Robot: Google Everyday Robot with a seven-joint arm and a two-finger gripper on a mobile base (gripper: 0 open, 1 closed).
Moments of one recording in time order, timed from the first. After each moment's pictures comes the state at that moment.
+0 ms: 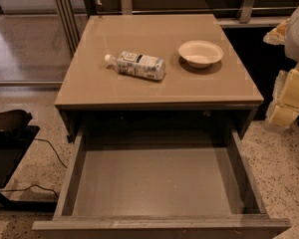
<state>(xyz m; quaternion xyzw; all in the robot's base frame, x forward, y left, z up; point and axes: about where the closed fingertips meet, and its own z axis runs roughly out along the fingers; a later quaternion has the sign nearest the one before) 0.439 -0.215 0.984 -0.60 0.78 -0.04 0.17</state>
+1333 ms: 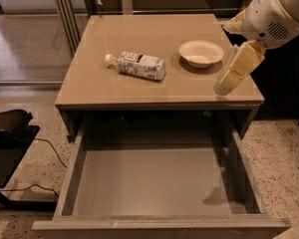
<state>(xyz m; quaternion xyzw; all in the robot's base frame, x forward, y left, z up) 0.531 -0.162 0.972 -0.58 0.76 0.08 0.28</state>
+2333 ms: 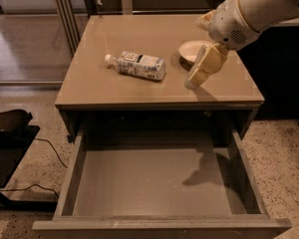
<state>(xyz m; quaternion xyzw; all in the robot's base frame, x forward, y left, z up) 0.578 -0.111 0.955 -0.61 0.71 0.10 0.34</state>
